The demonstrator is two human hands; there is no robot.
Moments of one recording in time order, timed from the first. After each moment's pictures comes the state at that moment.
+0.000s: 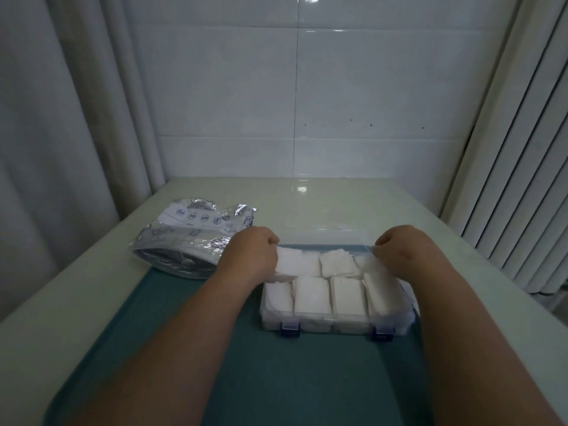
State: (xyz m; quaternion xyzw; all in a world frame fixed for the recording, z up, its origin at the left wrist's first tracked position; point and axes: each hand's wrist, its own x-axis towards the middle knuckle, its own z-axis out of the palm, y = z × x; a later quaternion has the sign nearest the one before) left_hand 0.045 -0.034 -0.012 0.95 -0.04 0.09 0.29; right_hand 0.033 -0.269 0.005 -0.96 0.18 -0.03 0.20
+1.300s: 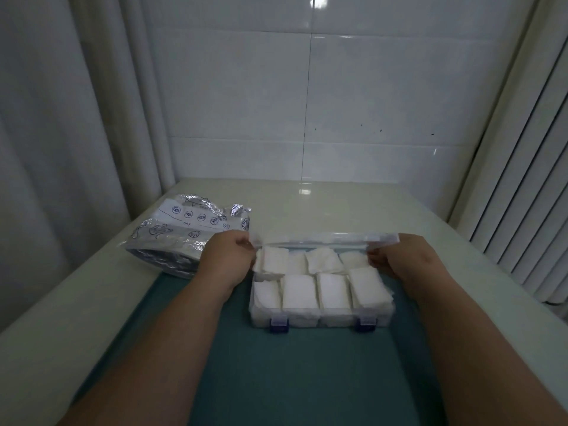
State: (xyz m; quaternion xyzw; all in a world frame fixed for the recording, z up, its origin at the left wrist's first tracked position) left_hand 0.048 0.015 -0.029 0.83 0.07 0.11 0.55; right_hand 0.034 -0.251 -0.008 -0.78 0.19 -0.07 0.59
